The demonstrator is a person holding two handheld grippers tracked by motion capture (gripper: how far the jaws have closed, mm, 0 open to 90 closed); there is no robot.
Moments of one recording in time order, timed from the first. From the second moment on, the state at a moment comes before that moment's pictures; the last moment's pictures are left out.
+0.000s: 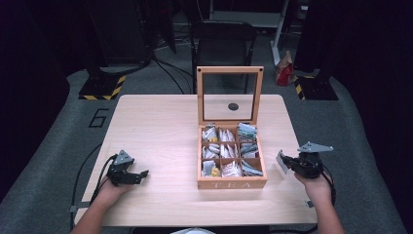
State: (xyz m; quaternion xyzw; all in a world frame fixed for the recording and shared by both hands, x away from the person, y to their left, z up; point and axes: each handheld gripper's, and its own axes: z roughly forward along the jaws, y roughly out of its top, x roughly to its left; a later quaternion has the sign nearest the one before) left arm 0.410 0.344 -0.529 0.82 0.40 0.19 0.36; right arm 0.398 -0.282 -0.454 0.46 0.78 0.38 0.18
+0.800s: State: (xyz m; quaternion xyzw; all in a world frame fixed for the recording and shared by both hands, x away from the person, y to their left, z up) left arm 0.409 0.344 -0.529 0.82 0.41 0.18 0.36; right arm 0.397 -0.274 -0.478 0.46 0.79 0.37 0.17
